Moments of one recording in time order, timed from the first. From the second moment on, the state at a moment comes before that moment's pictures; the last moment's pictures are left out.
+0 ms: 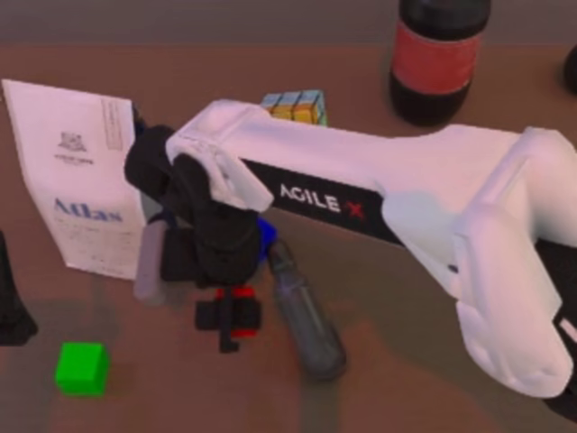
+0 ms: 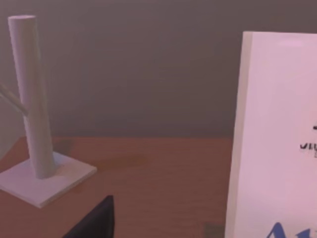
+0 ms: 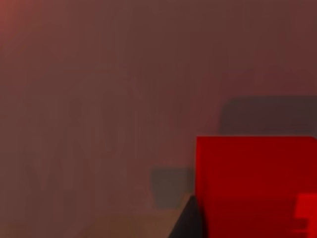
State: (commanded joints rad) left arm 0.00 0.00 0.00 0.00 0.00 0.00; right arm 0.90 2.54 2.15 -1.17 -0.01 -0.66
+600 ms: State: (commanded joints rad) left arm 0.00 0.00 0.00 0.00 0.00 0.00; right arm 0.90 2.54 2.15 -1.17 -0.01 -0.66
